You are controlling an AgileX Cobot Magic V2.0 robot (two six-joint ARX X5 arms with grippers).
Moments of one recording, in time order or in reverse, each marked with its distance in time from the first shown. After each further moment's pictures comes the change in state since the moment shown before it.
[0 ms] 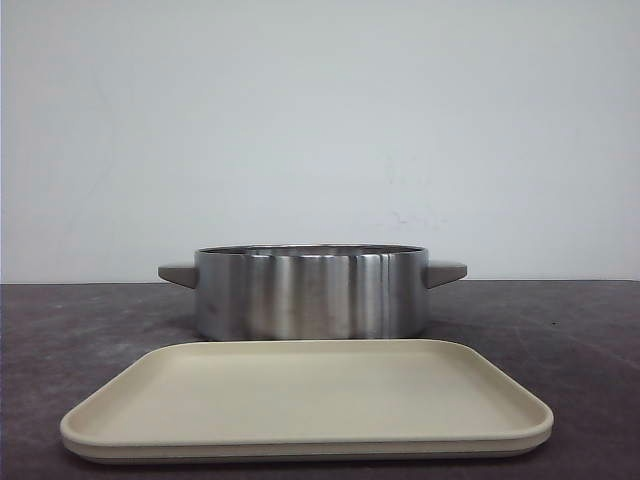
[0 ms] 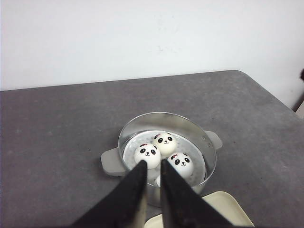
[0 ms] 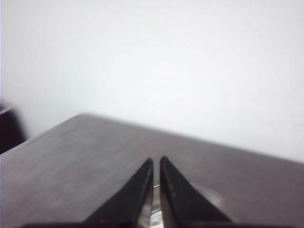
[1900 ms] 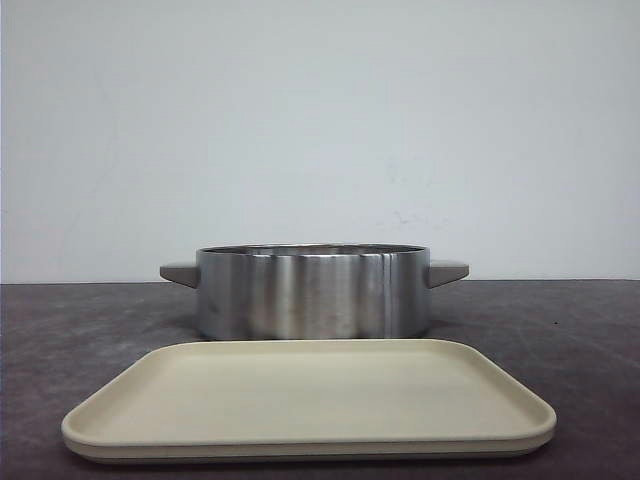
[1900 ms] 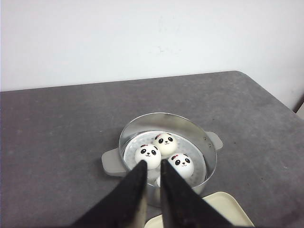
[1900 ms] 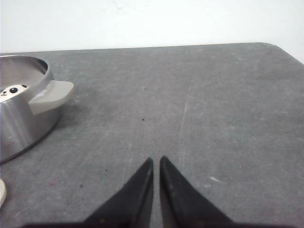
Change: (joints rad) left arm 0.000 -0.004 0.000 0.000 0.000 0.000; right arm -0.593 -0.936 -0.855 -0.270 -0.114 -0.015
